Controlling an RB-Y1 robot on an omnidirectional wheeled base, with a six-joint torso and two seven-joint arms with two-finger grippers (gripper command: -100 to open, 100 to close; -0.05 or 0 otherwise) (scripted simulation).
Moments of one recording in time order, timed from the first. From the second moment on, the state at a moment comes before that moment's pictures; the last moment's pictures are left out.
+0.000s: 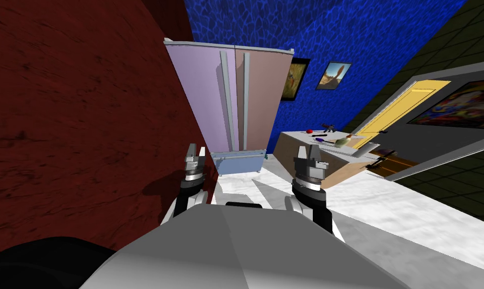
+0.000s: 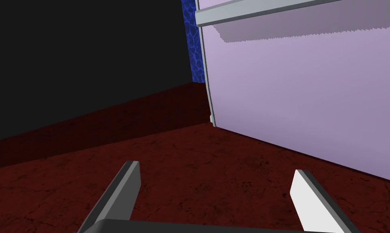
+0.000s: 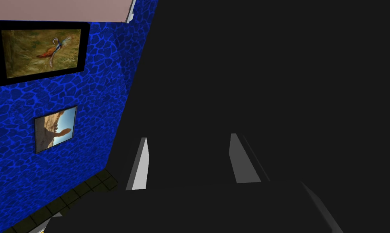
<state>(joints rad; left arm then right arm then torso) 0.52 0.00 -0.01 -2.30 -0.08 -0.59 -0.07 0.53 0.03 -0.01 -2.36 0.02 -0.64 0.13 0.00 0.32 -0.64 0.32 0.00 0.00</state>
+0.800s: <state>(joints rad) 0.52 0.05 -0.01 -2.27 -0.08 -0.60 -0.06 0.53 0.03 -0.01 -2.36 0.02 -0.64 0.13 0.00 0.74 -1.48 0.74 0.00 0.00</state>
